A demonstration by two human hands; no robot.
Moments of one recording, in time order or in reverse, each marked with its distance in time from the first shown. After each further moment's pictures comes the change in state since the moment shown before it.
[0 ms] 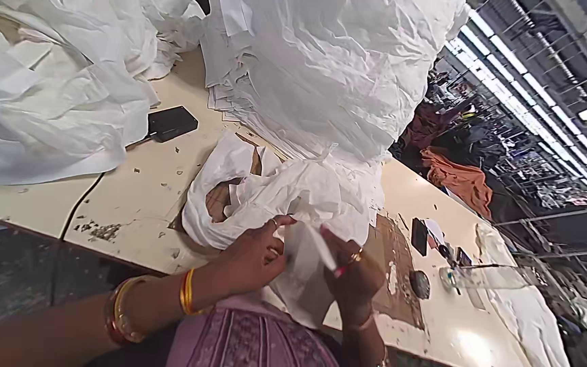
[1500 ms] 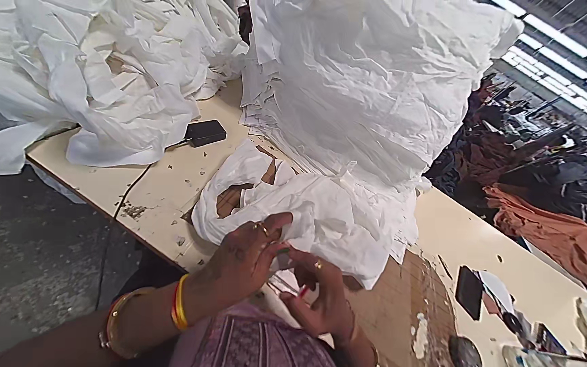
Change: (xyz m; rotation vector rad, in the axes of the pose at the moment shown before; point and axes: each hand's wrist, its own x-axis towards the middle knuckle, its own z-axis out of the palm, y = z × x) left_hand 0.014 0.004 0.053 0.669 0.790 0.494; right_hand -0.030 0.049 0.015 0.905 -0.333 -0.043
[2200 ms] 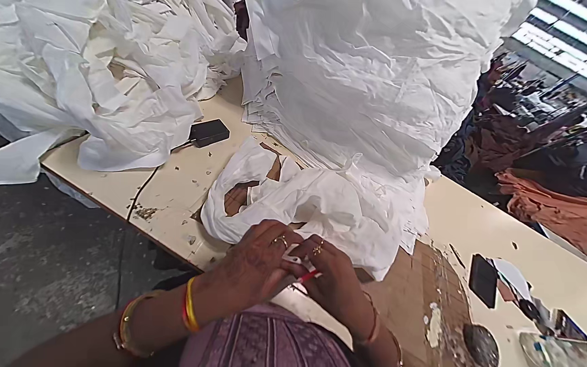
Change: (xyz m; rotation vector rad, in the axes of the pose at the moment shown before) left_hand -0.013 -0.008 -0.005 0.101 -0.277 0.107; right_hand 0.026 -0.020 -0.002 -0.344 -0.121 0.035
